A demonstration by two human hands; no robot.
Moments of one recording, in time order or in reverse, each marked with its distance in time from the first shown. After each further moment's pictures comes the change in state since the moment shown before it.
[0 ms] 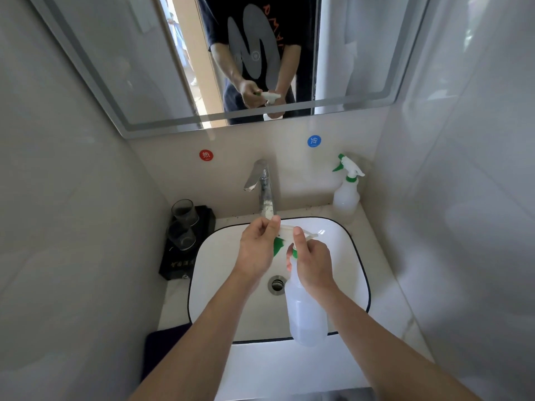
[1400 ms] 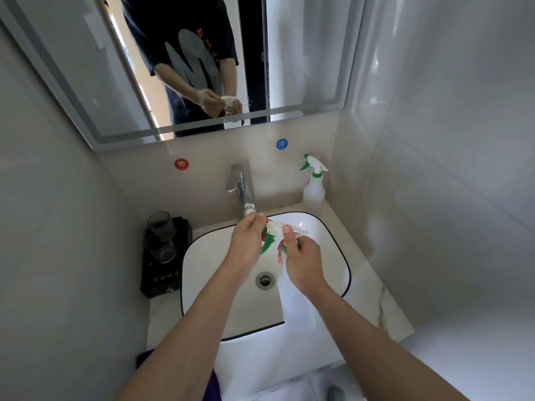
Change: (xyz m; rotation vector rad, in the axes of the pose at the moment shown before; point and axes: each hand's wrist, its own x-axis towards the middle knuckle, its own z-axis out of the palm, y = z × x) left_hand -0.020 0.010 -0.031 0.050 -0.224 0.020; right_hand -0.048 -0.004 0.020 -0.061 0.251 -0.097
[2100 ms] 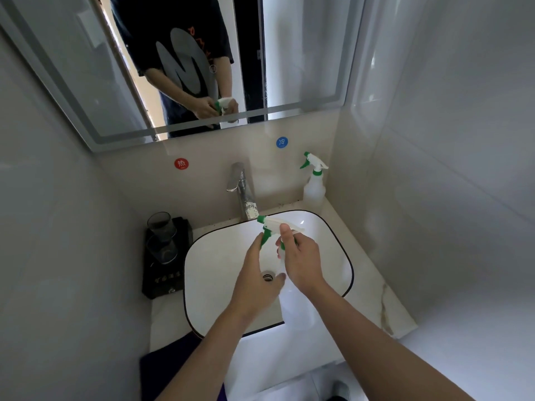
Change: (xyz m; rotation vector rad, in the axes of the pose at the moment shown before) left_hand -0.034 -0.073 -0.016 0.316 -0.166 0.116; right_hand -0.005 -0.013 0.008 -0.127 0.021 0.037
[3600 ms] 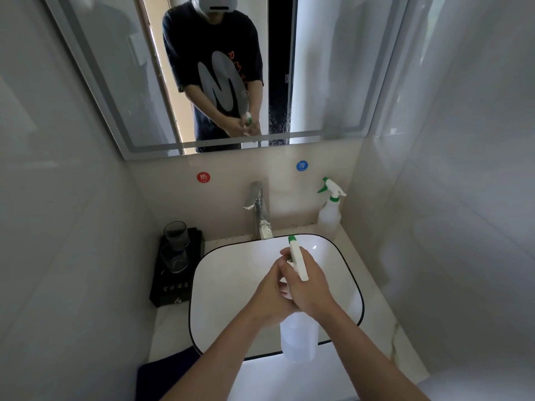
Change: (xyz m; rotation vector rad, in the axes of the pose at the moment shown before) left_hand 0.028 0.004 0.011 -0.170 -0.155 -0.033; right_hand 0.000 -0.015 -0.008 0.093 -0.274 -0.013
